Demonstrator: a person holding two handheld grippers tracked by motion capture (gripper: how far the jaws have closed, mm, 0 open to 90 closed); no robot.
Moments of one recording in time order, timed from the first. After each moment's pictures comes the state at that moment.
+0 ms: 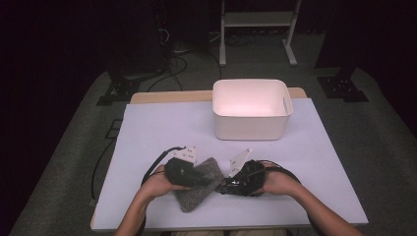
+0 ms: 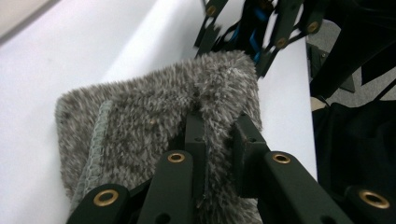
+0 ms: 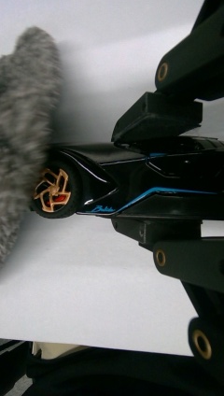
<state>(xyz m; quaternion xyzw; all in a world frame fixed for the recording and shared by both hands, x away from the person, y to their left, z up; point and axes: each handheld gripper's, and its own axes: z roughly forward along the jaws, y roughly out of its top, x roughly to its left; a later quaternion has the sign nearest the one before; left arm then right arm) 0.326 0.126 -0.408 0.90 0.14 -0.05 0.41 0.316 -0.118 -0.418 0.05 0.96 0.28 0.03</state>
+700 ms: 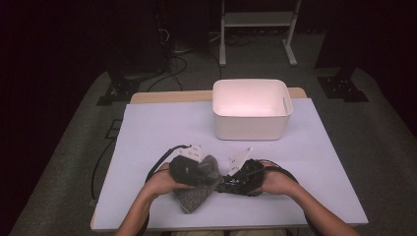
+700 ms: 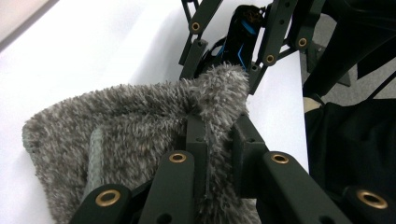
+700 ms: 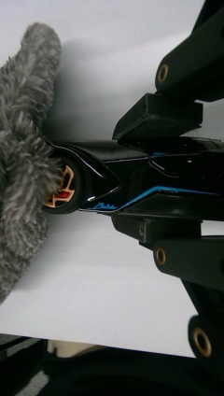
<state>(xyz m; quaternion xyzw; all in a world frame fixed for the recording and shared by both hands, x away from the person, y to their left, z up) 0.326 0.114 -0.395 0.91 0.13 -0.05 0.40 0.319 -0.115 -0.417 0.05 0.95 0.30 0.03</state>
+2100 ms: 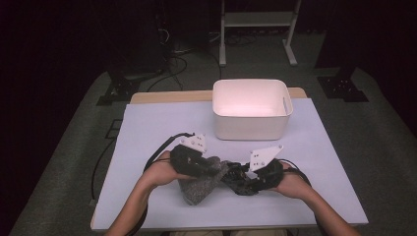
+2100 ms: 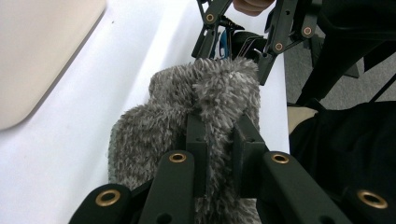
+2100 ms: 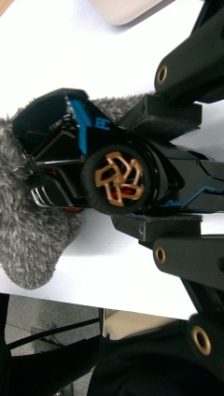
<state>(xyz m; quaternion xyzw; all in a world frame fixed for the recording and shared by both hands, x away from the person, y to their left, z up) 0.324 0.096 -0.342 0.91 0.08 -0.02 0.40 0.301 -0.158 -0.387 0.07 0.90 0.43 0.07</state>
